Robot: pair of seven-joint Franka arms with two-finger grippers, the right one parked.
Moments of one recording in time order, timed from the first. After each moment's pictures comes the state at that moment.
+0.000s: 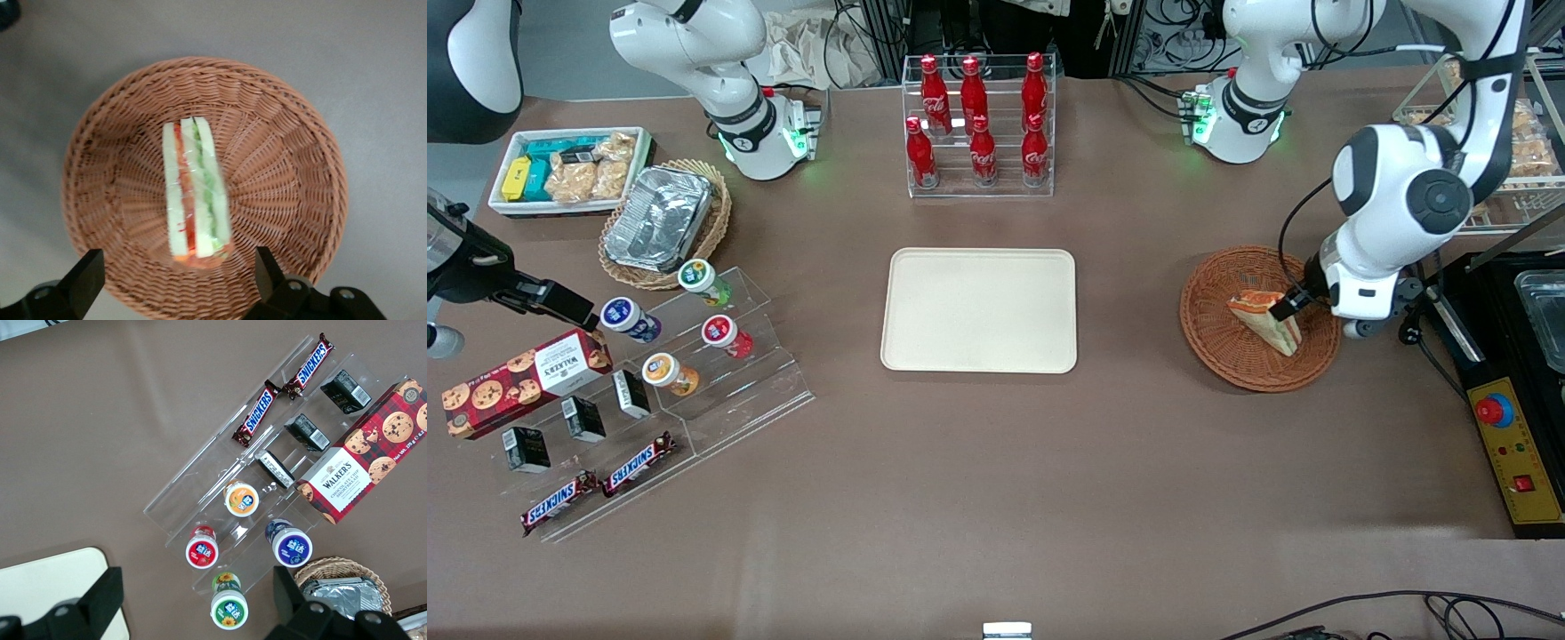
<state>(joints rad) -0.05 -0.01 -0.03 -2.36 0.00 2.27 -0.77</state>
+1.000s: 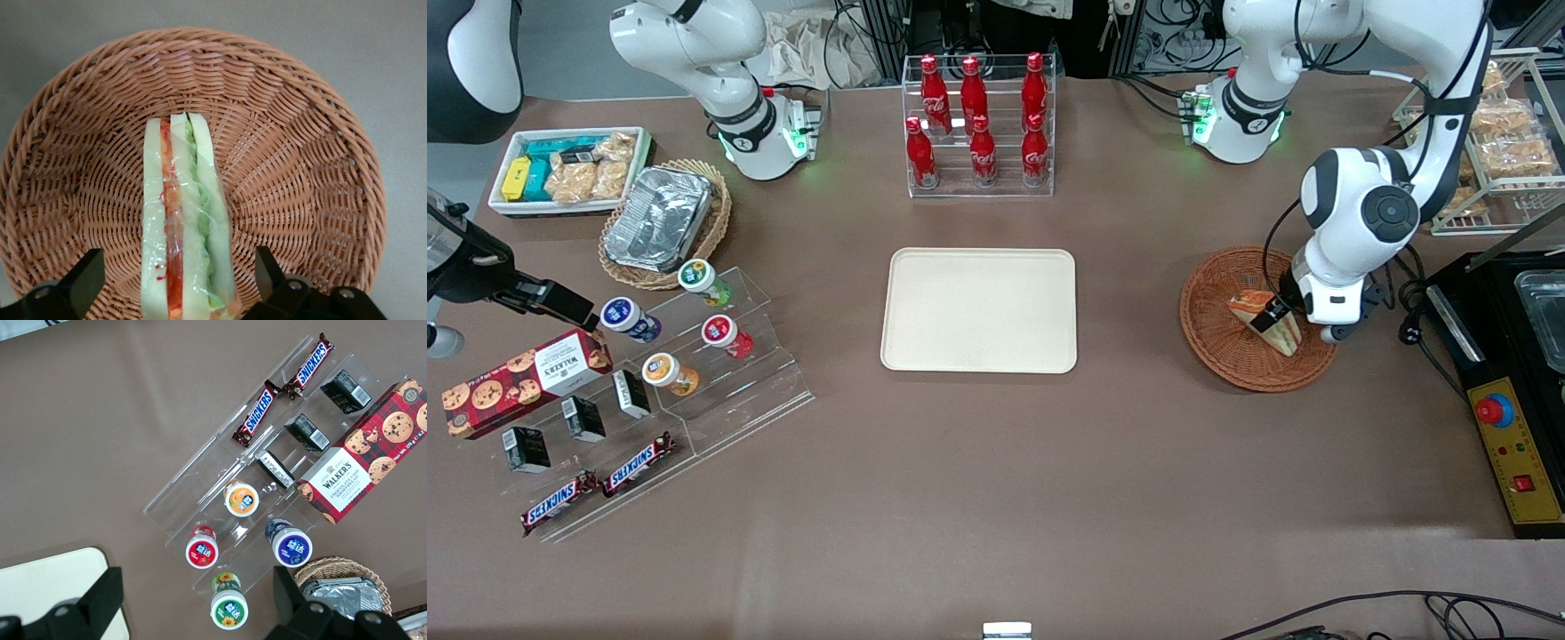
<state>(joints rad) -0.06 0.06 -0.03 -2.50 0.00 2.53 -0.82</state>
